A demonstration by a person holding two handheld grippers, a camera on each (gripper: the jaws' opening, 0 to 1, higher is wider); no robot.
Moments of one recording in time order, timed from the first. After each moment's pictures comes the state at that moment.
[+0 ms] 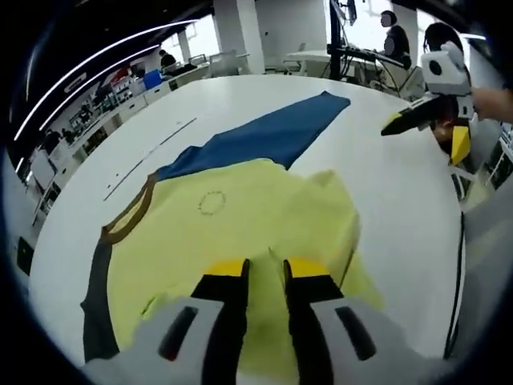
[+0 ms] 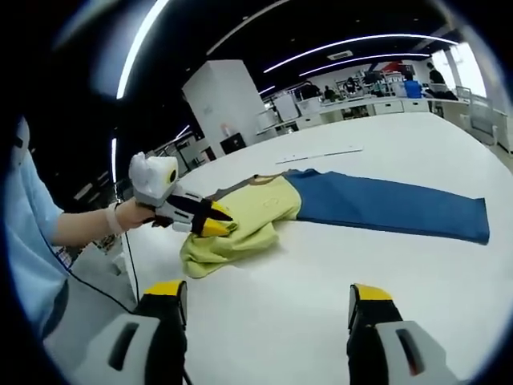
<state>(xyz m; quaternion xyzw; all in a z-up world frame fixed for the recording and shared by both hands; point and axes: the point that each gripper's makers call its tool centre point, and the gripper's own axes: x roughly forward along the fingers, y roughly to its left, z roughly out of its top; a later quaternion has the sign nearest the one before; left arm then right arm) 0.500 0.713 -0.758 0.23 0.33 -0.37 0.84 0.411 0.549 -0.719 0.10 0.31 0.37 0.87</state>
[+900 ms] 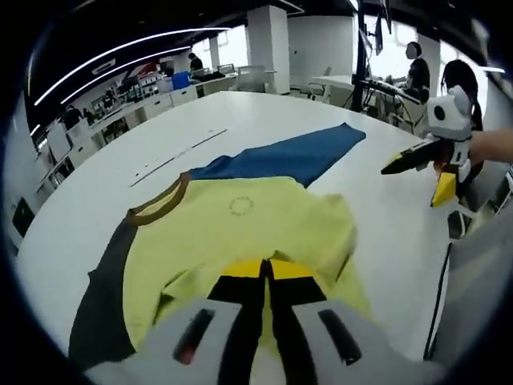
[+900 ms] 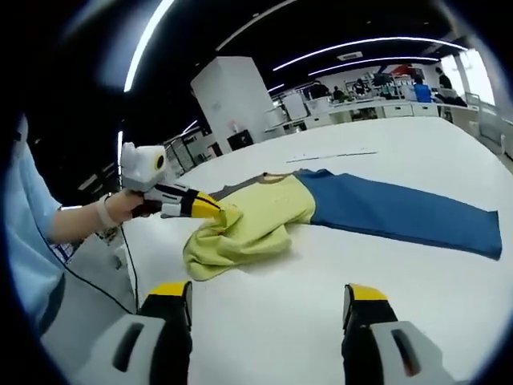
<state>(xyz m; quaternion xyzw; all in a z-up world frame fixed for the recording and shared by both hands) 0.489 0.757 -0.709 0.12 0.30 -0.33 0.89 0.421 0.582 -0.723 0.06 0.30 0.40 0.86</state>
